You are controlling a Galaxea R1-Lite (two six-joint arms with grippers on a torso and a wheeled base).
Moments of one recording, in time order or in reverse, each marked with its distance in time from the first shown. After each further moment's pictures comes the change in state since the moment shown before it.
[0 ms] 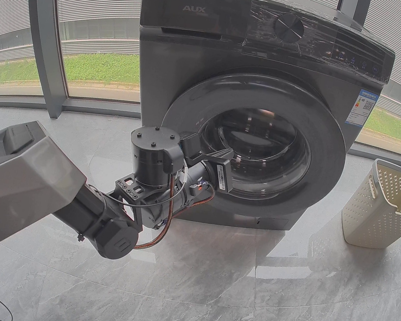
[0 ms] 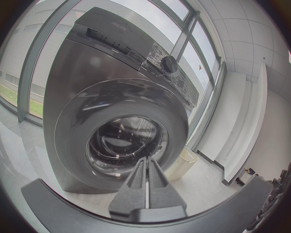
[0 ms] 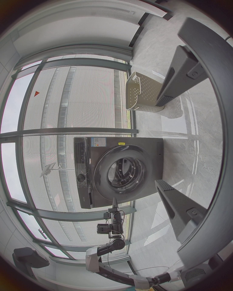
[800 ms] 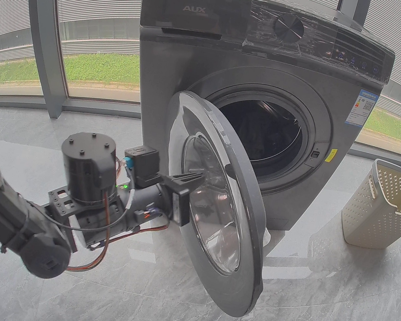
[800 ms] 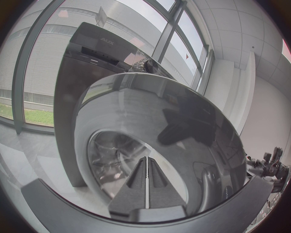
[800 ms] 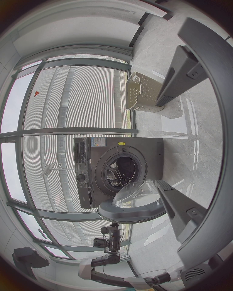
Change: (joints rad) left arm 0.015 -0.289 0.410 -0.009 -0.134 0.103; right arm -0.001 0.000 0.000 0.000 0.000 0.000
